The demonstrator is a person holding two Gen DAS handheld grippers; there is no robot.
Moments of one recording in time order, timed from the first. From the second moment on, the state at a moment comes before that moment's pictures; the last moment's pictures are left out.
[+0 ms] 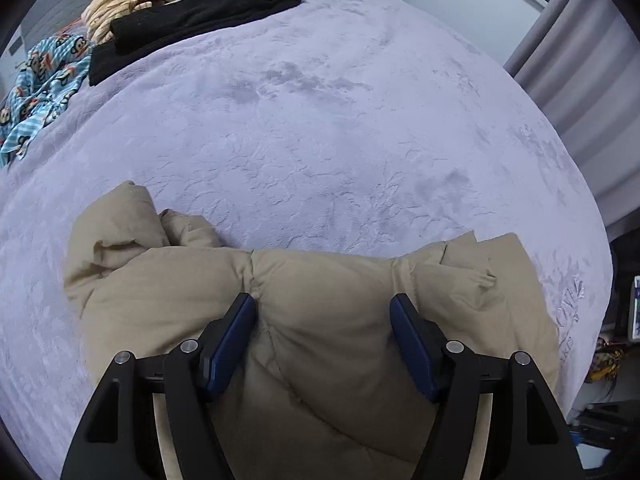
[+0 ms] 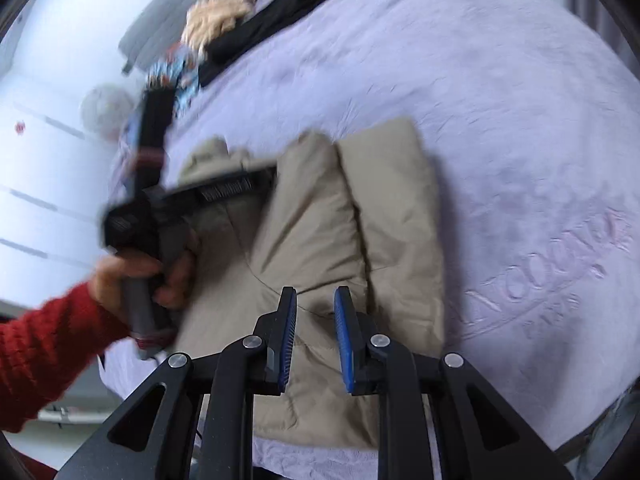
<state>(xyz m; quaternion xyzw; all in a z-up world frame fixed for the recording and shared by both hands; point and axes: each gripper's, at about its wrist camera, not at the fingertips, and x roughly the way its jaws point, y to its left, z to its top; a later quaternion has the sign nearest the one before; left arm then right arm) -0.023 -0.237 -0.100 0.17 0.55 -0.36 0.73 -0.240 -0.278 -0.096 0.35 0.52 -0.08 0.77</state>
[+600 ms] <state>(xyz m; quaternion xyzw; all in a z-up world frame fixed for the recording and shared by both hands) -0.108 -0.051 -0.101 0.06 0.62 -0.25 0.74 -0.260 -0.250 -0.134 0.33 0.58 -0.06 0.75</state>
